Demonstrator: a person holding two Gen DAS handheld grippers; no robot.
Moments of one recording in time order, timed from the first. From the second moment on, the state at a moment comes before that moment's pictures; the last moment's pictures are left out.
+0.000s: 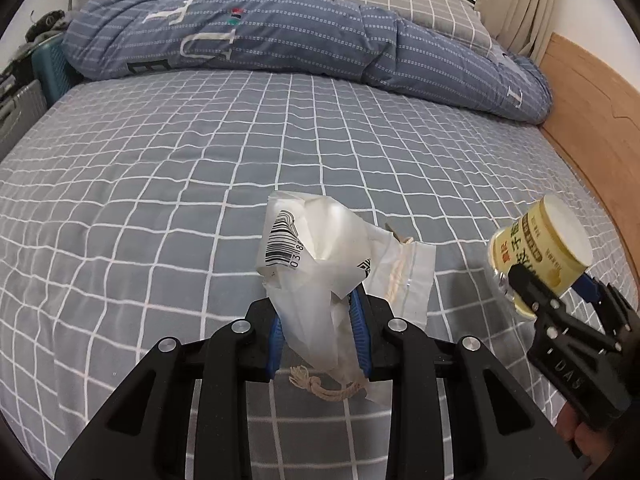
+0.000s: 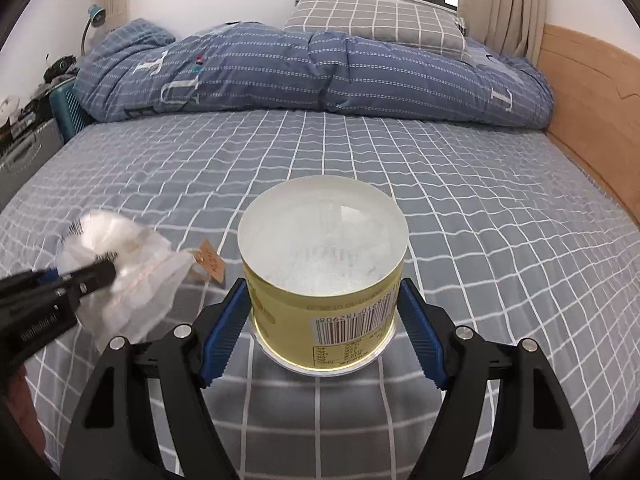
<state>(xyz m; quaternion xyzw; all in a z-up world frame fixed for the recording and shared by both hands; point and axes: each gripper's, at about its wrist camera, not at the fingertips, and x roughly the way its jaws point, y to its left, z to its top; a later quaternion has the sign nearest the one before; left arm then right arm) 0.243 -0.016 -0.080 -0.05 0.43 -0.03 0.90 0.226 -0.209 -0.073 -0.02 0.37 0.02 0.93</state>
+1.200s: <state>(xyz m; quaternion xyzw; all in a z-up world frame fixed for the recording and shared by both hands) 0.102 -0.001 -0.048 -0.03 0.42 -0.01 0.91 0.084 -0.184 -0.028 -0.01 0.35 0.04 0.94</state>
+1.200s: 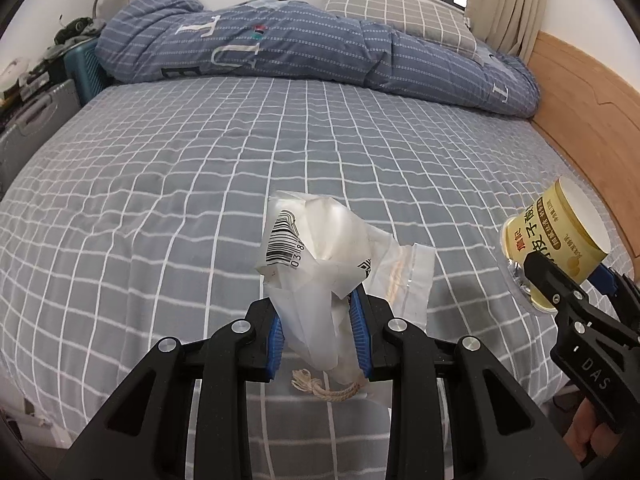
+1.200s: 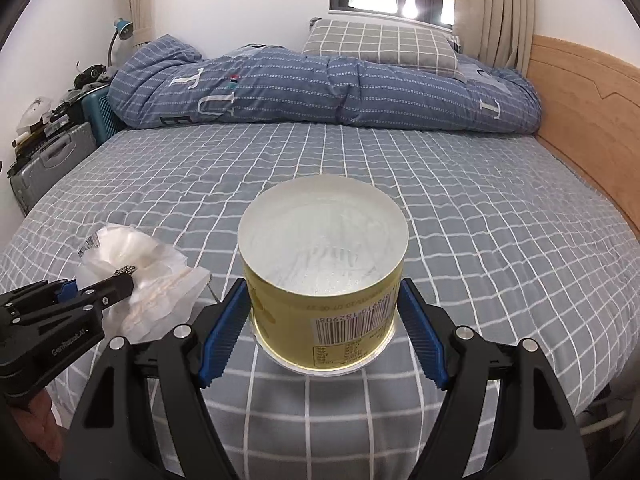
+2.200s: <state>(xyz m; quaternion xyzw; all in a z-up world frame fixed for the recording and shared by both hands) -0.024 -0.009 -0.040 -0.02 0.43 -0.01 0.90 -0.035 -0.170 -0.014 -0.01 0.35 0.07 0.93</state>
